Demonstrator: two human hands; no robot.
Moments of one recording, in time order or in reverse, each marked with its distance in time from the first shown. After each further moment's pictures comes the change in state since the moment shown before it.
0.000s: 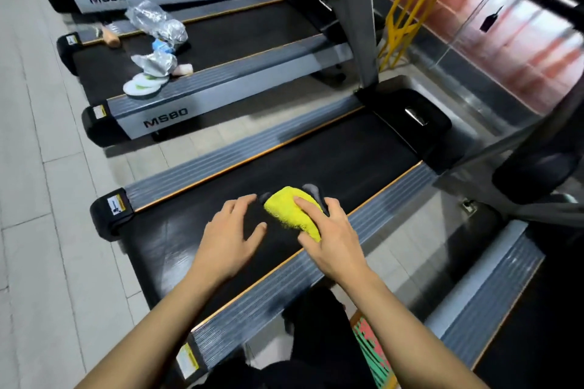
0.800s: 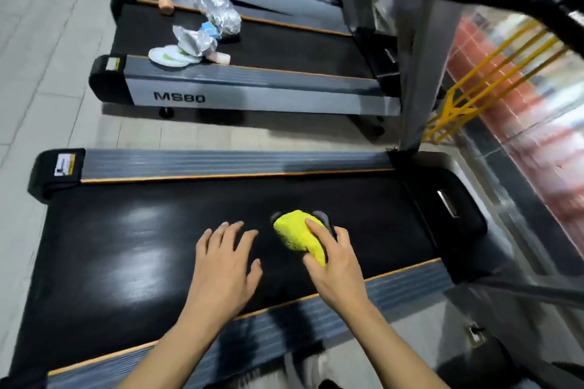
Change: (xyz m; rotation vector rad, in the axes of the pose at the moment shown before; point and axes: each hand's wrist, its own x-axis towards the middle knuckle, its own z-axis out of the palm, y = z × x) left_hand 0.153 -0.011 0.185 0.275 0.214 -0.188; right_hand 0.204 0.183 0.047 -0.031 -0.100 -0.149
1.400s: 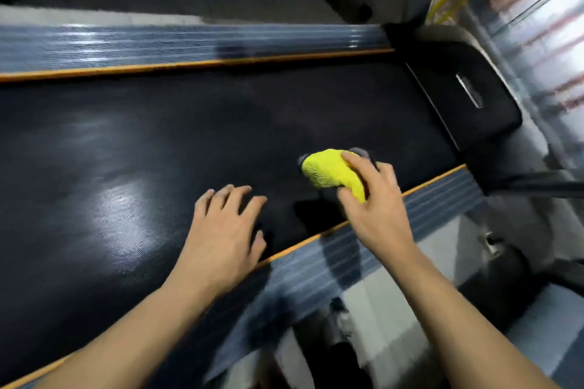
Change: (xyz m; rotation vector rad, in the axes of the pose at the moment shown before) left_hand 0.119 0.044 0.385 0.113 -0.157 0.262; right_hand 0.092 0.356 0.144 0.060 0.176 0.165
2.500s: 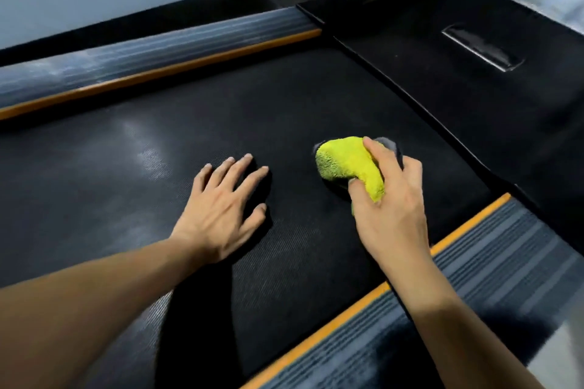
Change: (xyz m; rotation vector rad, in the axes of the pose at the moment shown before) left_hand 0.438 0.196 0.292 0.259 0.039 0.104; right_hand 0.278 0.451 0.027 0.286 0.304 0.105
